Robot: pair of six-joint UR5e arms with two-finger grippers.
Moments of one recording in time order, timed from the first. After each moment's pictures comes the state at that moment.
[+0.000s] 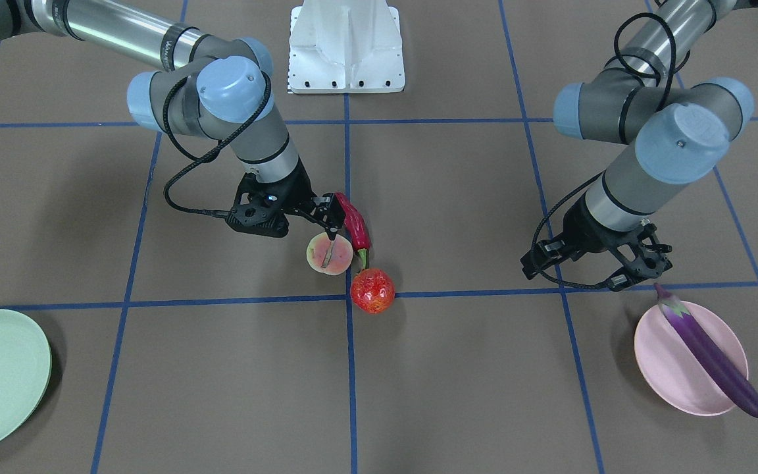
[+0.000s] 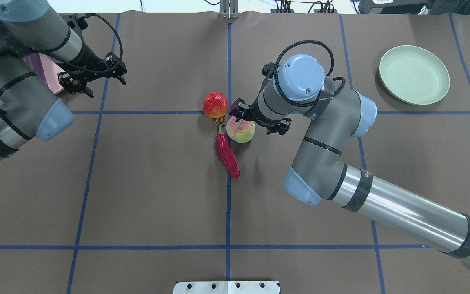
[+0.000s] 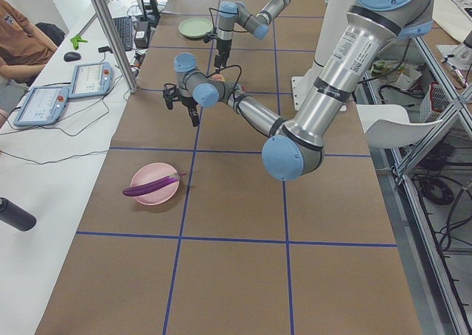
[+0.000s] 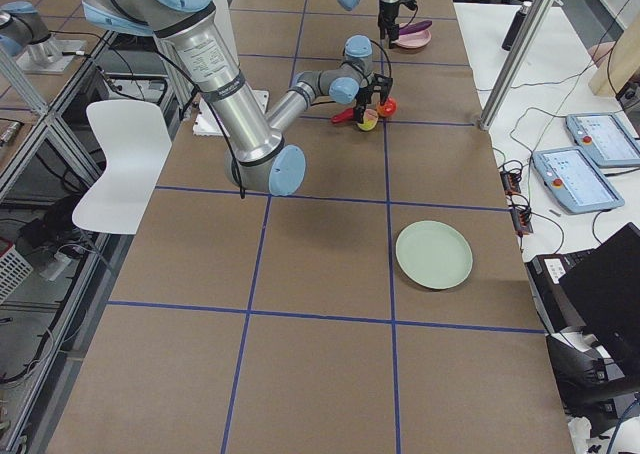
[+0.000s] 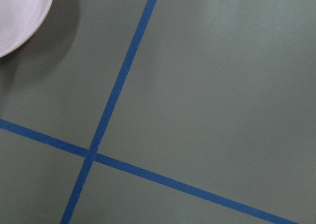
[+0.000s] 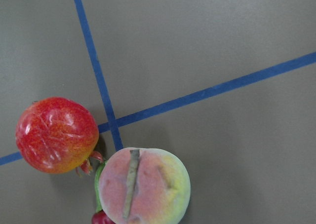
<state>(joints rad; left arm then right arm) -0.95 -2.10 -1.55 -1.77 -2.19 -1.26 0.60 -0.86 1.52 -1.29 1.90 1.52</state>
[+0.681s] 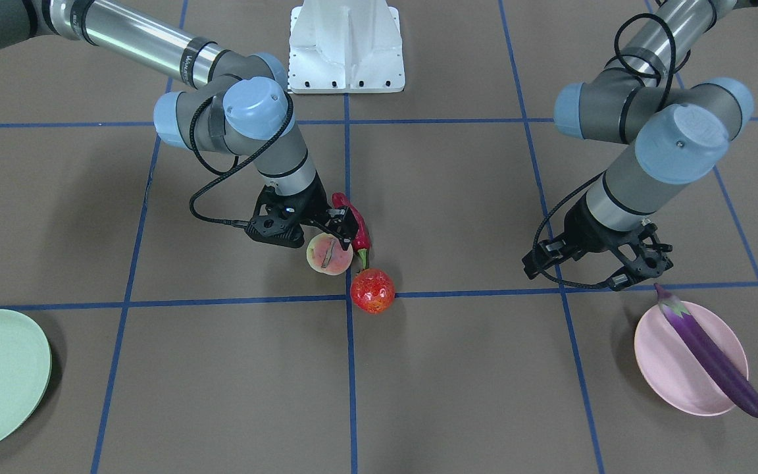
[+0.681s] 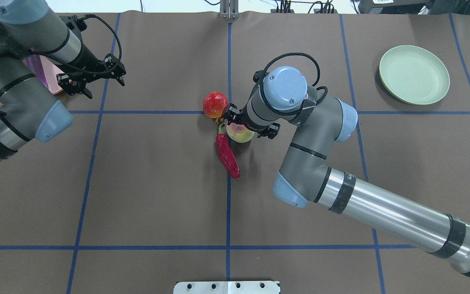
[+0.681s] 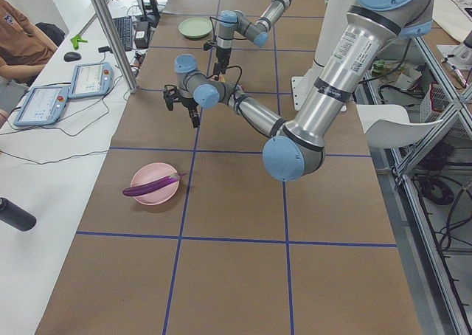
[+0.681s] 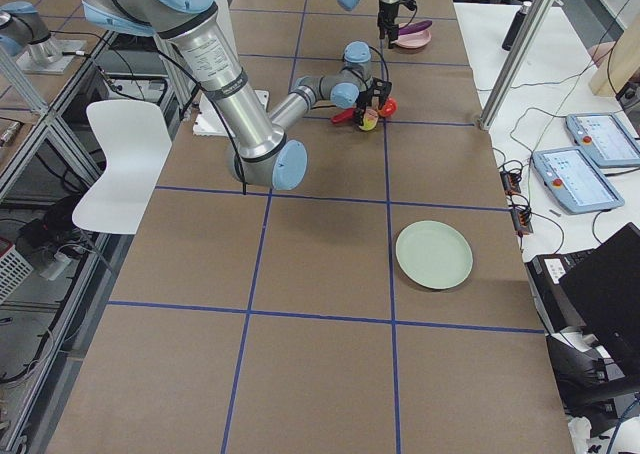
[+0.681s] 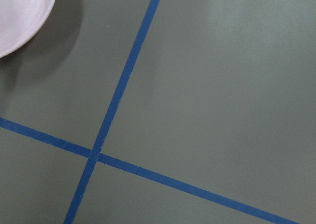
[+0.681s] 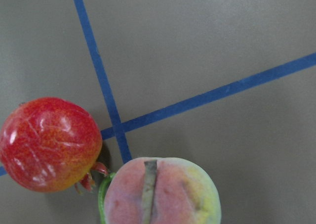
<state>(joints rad) -0.95 -2.09 -1.55 -1.77 -2.19 -1.26 0.58 -0.83 1.42 -1.20 1.87 1.59</state>
